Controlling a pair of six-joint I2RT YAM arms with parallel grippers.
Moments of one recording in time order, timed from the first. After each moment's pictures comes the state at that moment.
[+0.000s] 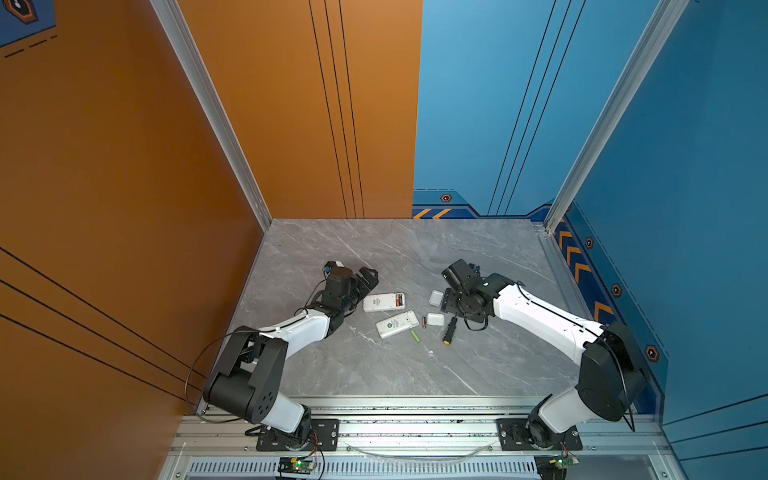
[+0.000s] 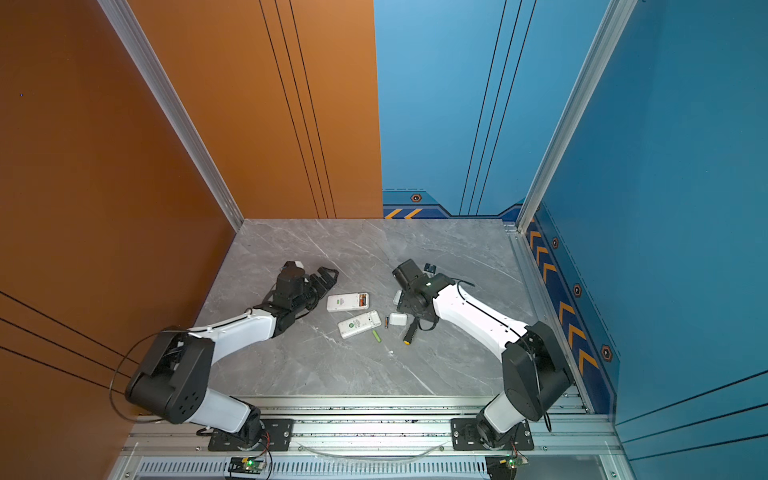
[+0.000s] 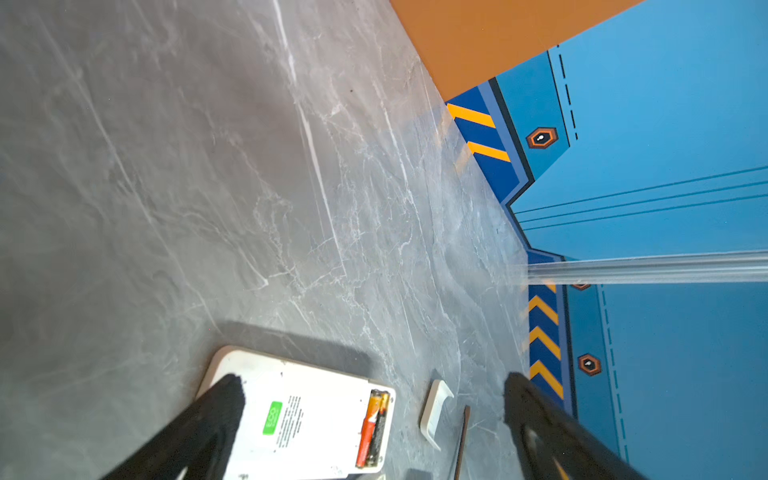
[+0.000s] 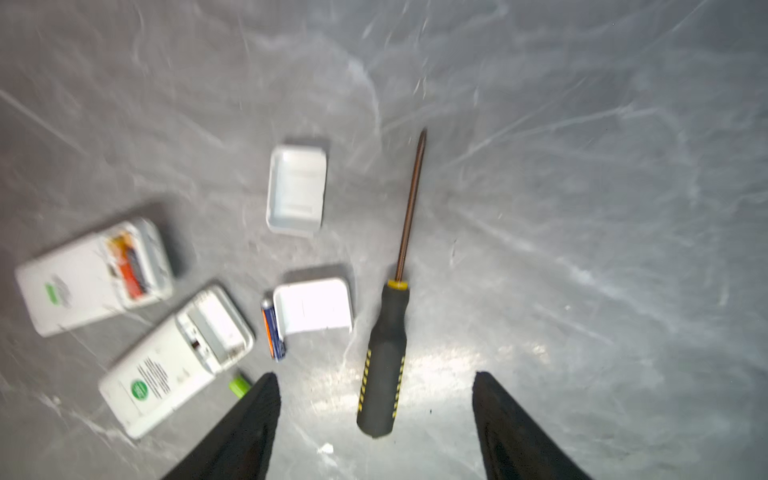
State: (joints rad) left arm -0.34 1.47 0.76 0.18 0.06 -1.02; right arm 0.66 1.56 1.13 -0.80 0.19 0.90
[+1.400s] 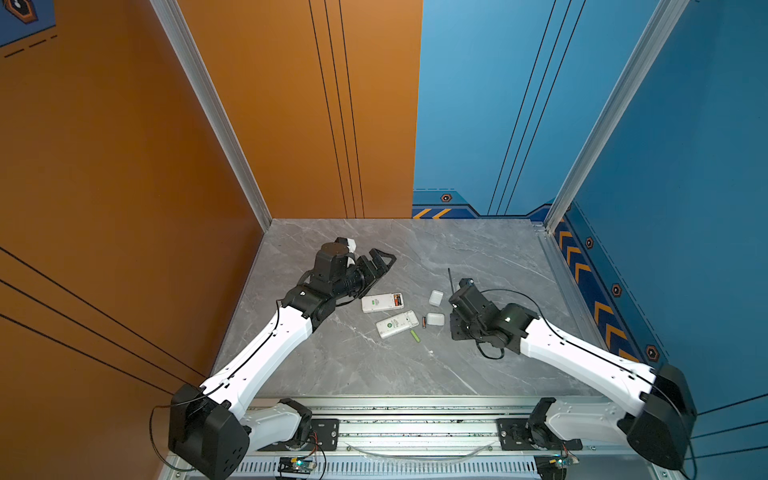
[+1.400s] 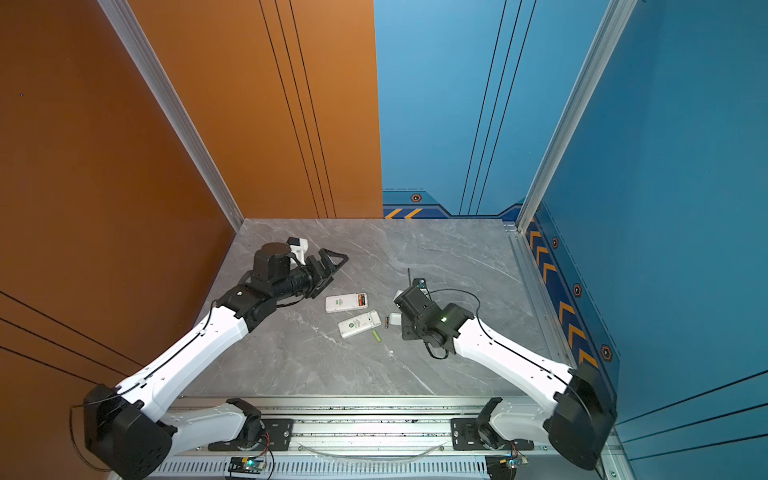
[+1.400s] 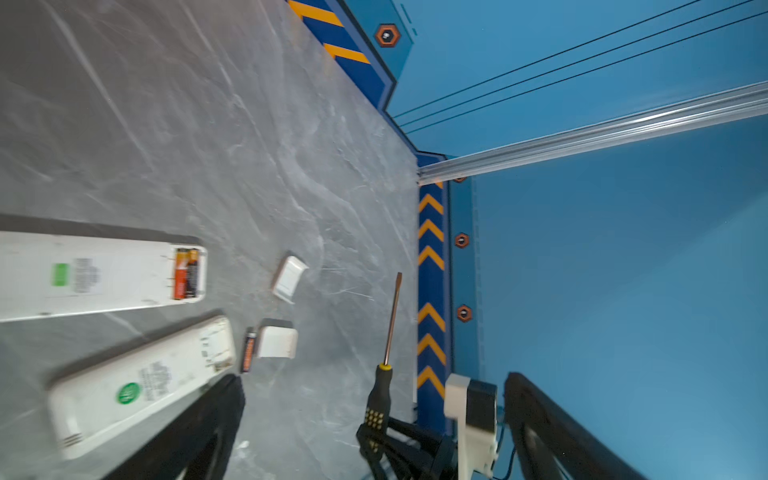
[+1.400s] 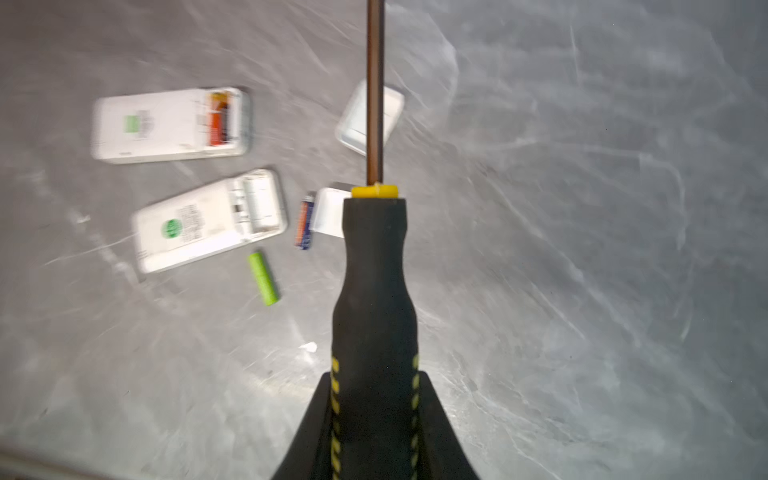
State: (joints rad) left arm -0.45 1.22 1.03 -0.21 0.31 -1.16; right arm 0.82 1.21 0.98 -0.77 0.25 0.57
